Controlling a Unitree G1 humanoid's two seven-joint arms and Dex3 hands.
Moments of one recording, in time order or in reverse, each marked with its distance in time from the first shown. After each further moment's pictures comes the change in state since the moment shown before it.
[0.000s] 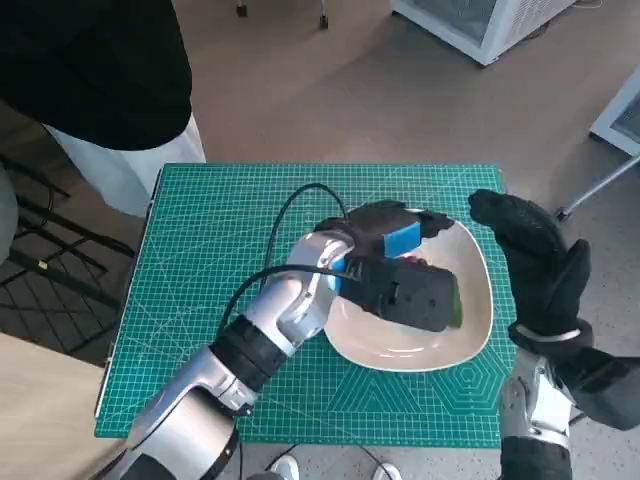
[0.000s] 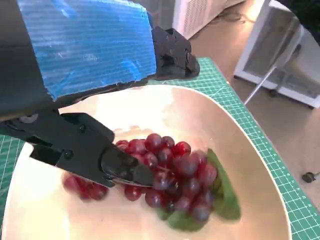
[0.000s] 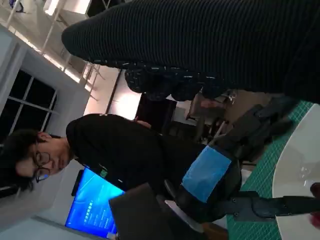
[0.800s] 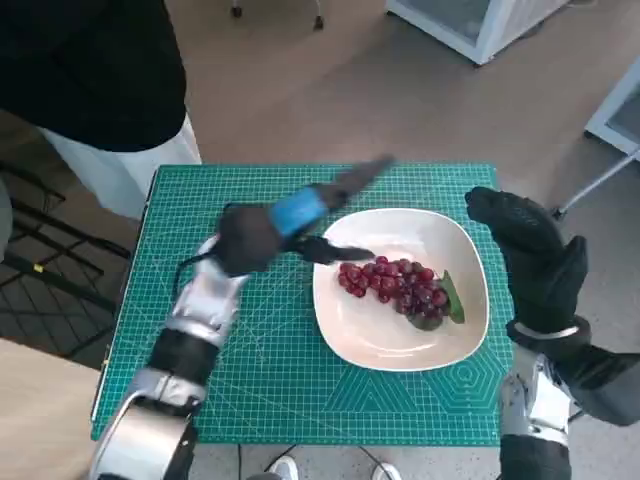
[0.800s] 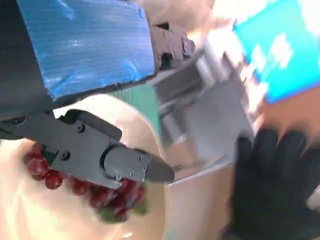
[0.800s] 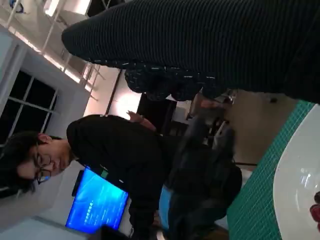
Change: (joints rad) left arm 0.280 0.090 0.517 -0.025 -0.682 -0.371 -0.128; right arm -0.005 0.004 0.013 -0.005 -0.001 0.010 0.000
